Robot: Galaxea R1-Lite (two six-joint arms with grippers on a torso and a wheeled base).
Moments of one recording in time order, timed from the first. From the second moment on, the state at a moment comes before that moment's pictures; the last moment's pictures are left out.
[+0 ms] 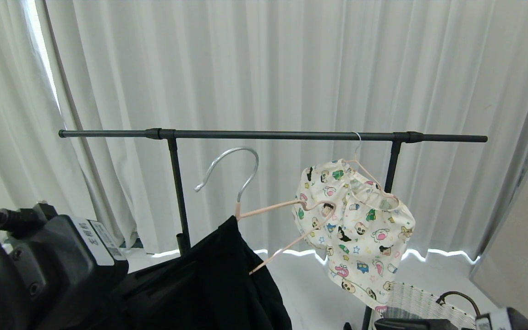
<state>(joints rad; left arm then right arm) -1.07 1.11 -0.59 -0.16 0.46 0.24 1.33 1.25 -0.39 -0.50 -0.16 0.13</state>
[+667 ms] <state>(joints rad) -1.07 1.11 -0.66 -0.17 0.46 0.30 1.27 1.60 -0.77 -0.51 -0.43 0.42</state>
